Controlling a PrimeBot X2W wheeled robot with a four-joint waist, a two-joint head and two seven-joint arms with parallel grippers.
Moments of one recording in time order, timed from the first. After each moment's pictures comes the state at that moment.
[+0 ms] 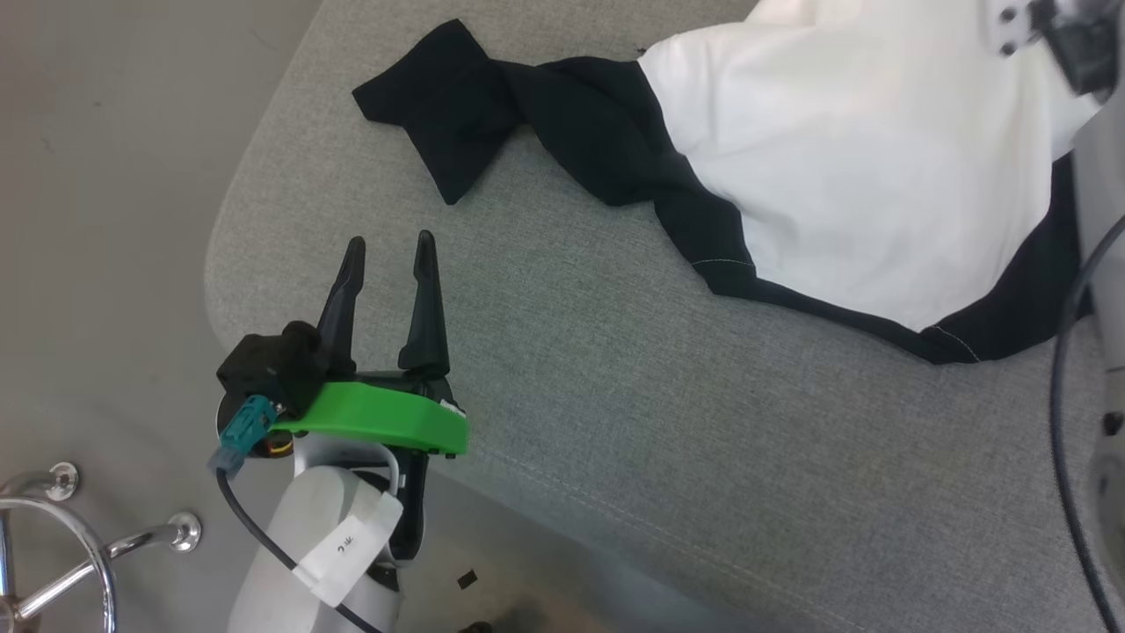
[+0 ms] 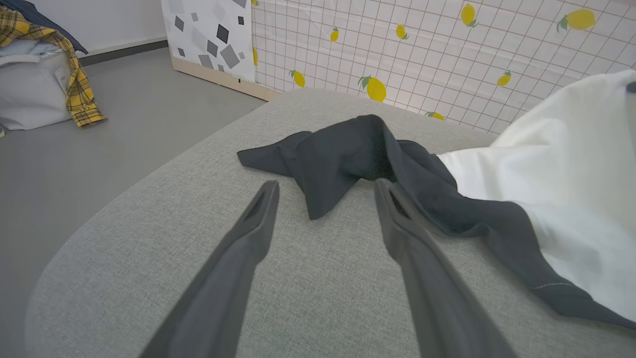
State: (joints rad) left arm -0.29 0.05 -0.19 0.11 -0.40 0.03 -0.26; right arm -1.19 -0.20 0.03 0.71 -0.19 0.13 0.46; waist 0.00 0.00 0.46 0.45
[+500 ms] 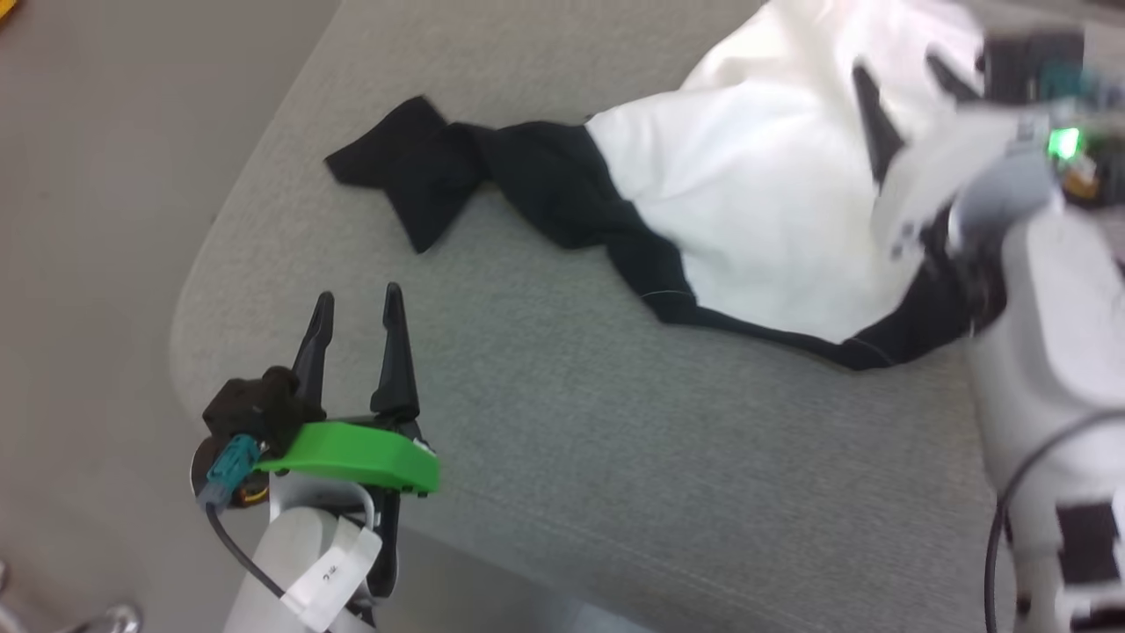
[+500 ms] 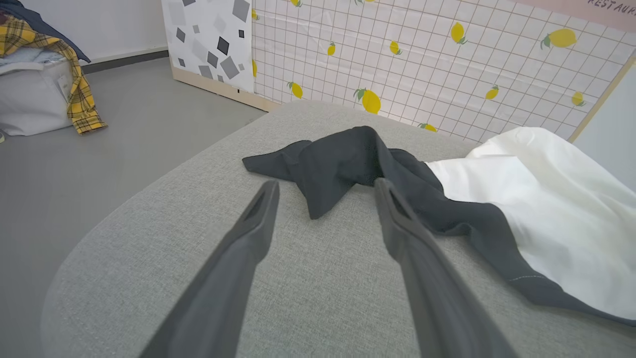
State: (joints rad) left arm -0.23 0.05 -0.12 0.16 -0.34 0.02 -0.26; right arm -0.82 -0.12 -0.01 0.60 0.09 0.13 0.14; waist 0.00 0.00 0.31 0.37
